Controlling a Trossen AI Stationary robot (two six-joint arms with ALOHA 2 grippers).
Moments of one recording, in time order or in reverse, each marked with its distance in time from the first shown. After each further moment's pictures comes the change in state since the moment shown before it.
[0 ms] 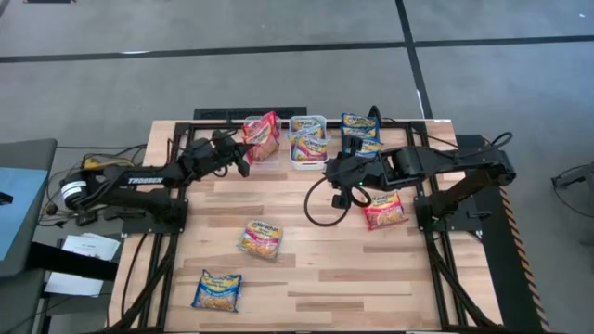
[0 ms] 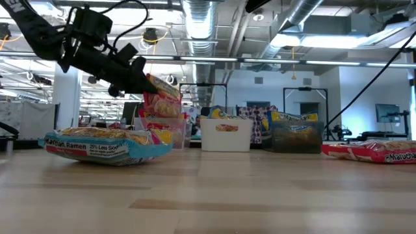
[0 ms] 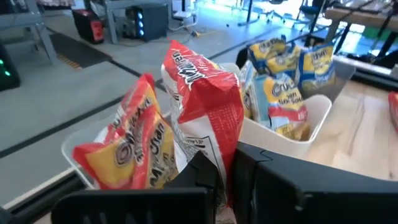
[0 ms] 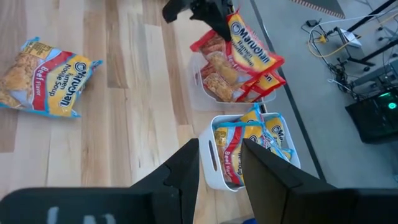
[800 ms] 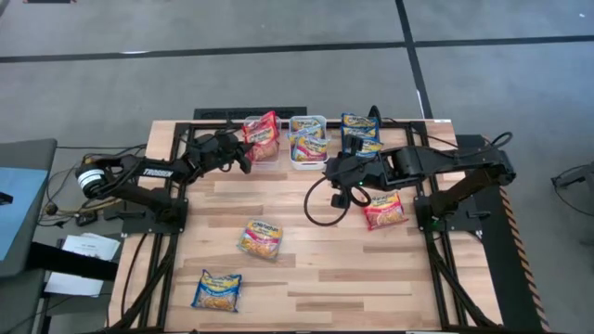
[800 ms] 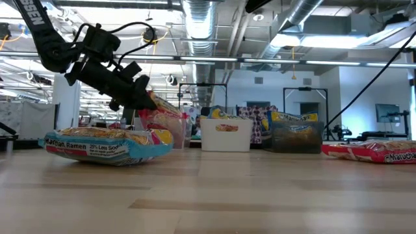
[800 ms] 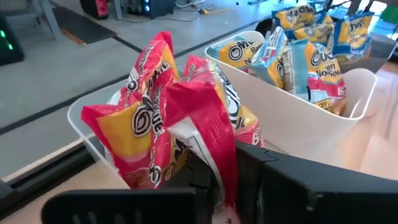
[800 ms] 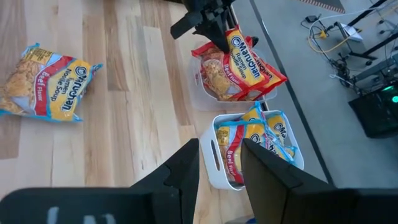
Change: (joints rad) left arm 0.107 0.189 0.002 0.099 0.079 -0.008; right arm 0.000 0.000 0.000 0.000 0.000 0.033
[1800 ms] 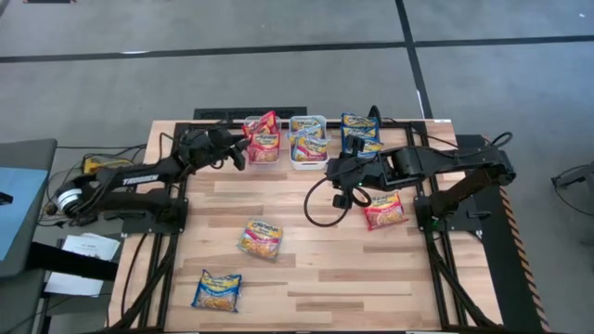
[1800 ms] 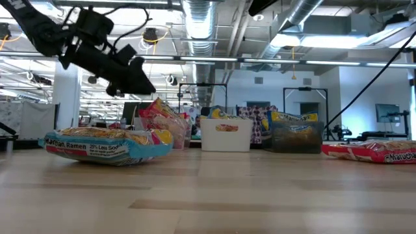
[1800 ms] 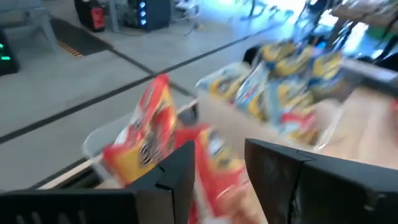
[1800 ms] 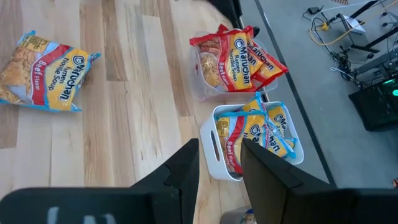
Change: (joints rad) left arm 0.001 -0.252 0.049 -0.251 0.026 -0.016; right arm 0.000 0.000 -0.001 -0.040 0.000 0.017
